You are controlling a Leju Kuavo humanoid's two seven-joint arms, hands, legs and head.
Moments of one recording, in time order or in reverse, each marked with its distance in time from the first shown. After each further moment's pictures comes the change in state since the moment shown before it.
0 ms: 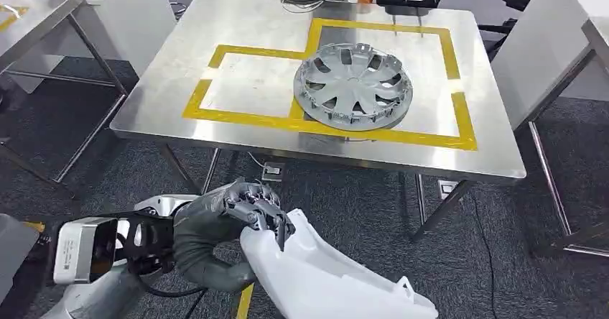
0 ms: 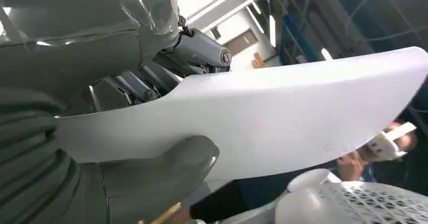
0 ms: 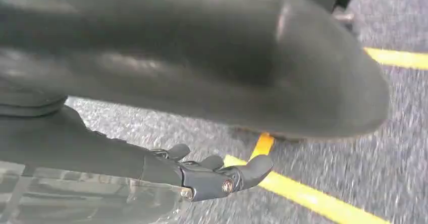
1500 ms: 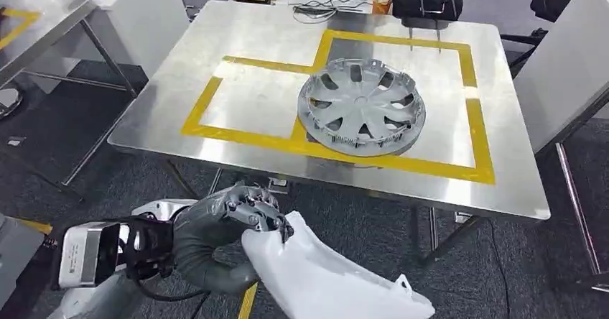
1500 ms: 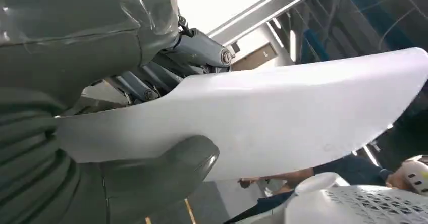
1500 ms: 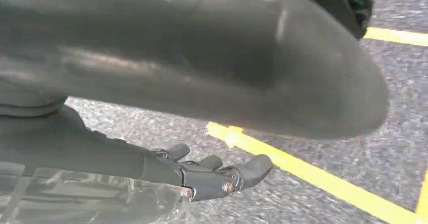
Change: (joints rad) left arm 0.023 0.003 0.015 -0.013 -0.008 0.005 0.015; right arm 0.009 0.043 -0.023 -0.126 0.028 0.024 -0.016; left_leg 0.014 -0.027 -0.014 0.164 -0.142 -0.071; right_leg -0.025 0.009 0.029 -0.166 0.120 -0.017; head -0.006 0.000
